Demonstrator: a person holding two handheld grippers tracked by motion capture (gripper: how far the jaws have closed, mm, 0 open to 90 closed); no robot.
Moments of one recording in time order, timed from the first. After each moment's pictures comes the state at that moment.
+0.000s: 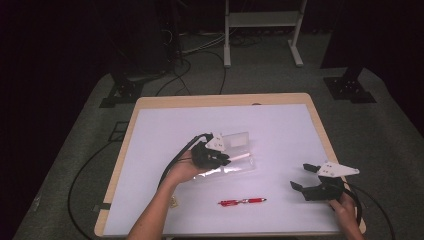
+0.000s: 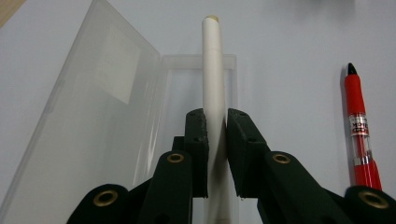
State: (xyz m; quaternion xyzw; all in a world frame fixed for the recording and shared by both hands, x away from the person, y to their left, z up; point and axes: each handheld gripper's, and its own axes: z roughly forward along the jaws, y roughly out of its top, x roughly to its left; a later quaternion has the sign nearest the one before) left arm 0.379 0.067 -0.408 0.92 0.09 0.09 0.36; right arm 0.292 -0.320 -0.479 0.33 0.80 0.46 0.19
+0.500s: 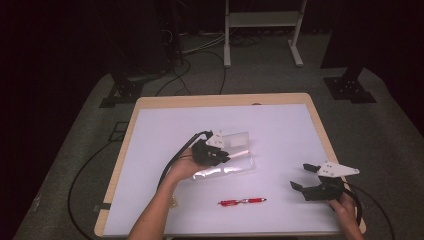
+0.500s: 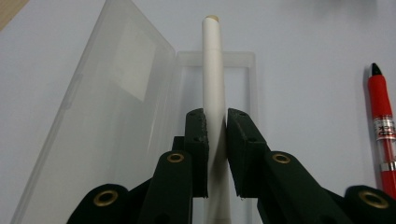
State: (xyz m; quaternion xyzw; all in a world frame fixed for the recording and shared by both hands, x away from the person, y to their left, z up) left arm 0.392 0.068 -0.414 0.92 0.10 0.09 0.36; right arm 0.292 -0.320 -0.479 0.33 0.80 0.46 0.19
